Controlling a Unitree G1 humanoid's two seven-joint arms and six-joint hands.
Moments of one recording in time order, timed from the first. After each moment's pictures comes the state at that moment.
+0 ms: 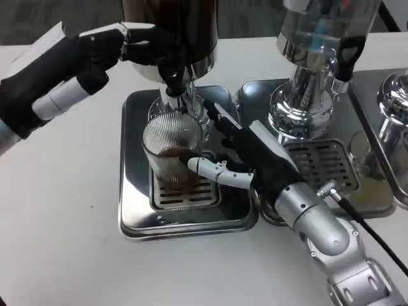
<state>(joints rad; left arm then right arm) -0.66 0.55 0.19 0.92 -0.28 -0.85 -1.02 -0.34 -0.07 0.24 0.32 -0.28 0.00 0.16</state>
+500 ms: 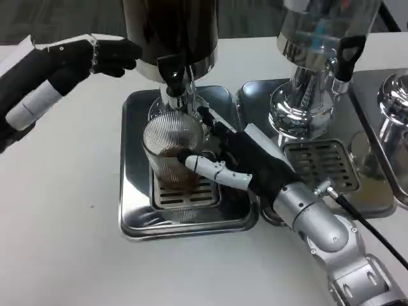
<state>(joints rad) -0.60 0.58 0.25 0.93 -0.28 -0.81 -1.02 -0.36 -0.08 0.25 0.35 -0.28 0.00 0.19</state>
